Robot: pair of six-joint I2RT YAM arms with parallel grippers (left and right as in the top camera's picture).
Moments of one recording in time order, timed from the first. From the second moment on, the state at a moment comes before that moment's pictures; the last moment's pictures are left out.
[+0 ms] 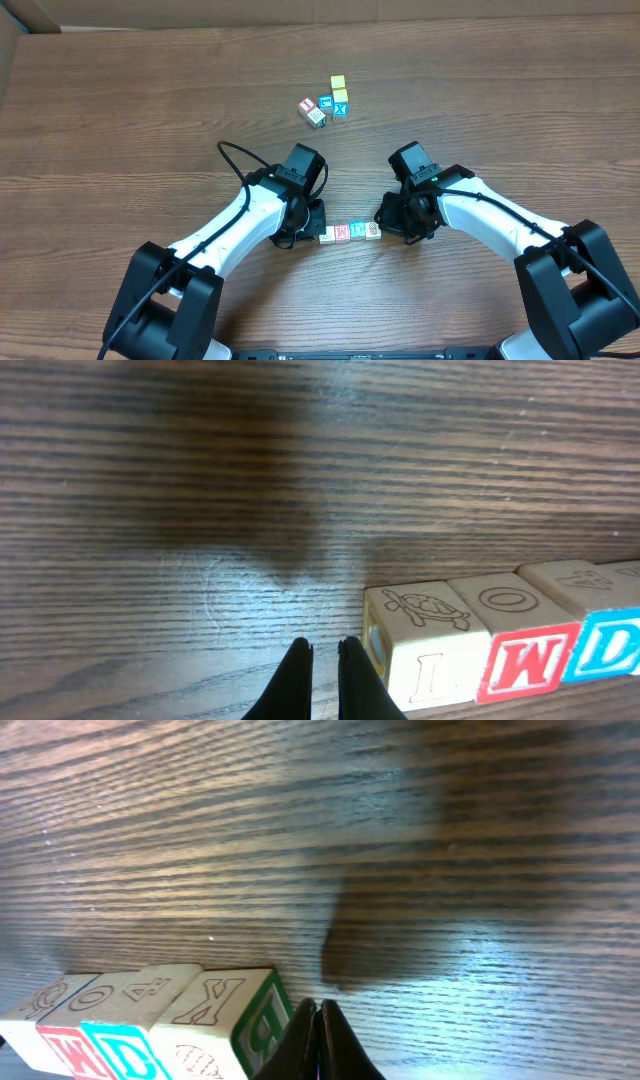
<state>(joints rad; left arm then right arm) -0.48 1.67 0.96 -0.75 0.12 -0.57 0.49 1.73 0.96 -0.64 -0.27 0.70</state>
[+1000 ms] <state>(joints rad) -0.48 1.67 0.89 -0.63 0.18 -0.64 0.49 1.73 0.96 -0.62 -0.33 0.70</state>
